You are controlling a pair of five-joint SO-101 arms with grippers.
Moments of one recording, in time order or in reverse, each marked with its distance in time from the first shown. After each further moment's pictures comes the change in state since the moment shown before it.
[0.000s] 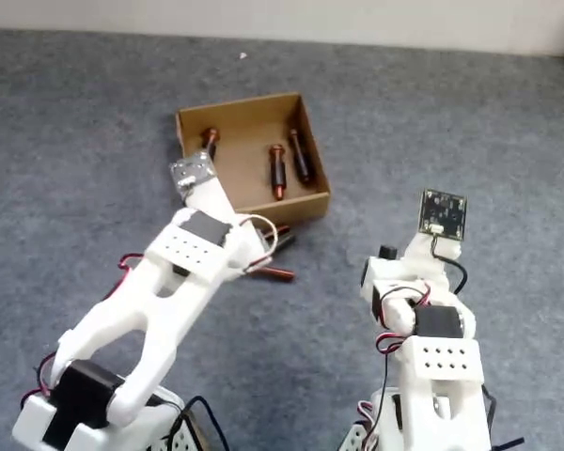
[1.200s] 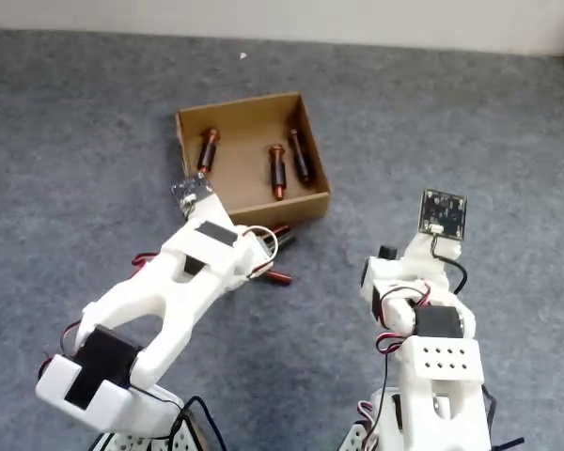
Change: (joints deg) left arm -0.8 12.9 2.7 -11.3 5.0; right arm 0.0 0.0 0.0 0.0 0.0
